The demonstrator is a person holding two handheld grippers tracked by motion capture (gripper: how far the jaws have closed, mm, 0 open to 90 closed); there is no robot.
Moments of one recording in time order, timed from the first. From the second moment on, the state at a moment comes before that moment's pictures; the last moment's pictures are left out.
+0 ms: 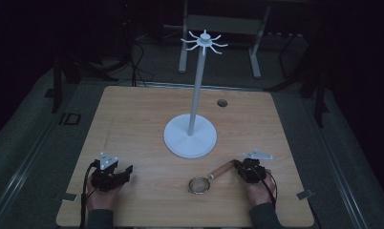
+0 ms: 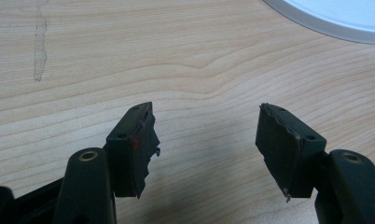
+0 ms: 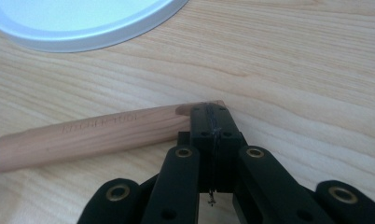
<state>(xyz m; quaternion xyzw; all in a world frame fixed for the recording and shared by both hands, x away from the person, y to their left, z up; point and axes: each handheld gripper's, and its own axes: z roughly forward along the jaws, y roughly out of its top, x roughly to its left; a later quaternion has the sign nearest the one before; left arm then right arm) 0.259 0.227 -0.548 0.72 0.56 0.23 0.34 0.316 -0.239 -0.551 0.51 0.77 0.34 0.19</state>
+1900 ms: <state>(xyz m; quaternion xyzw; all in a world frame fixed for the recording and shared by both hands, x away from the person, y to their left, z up) 0.259 0.227 -0.548 0.72 0.56 0.23 0.34 0.330 -0.165 -0.540 0.46 0.84 0.25 0.14</state>
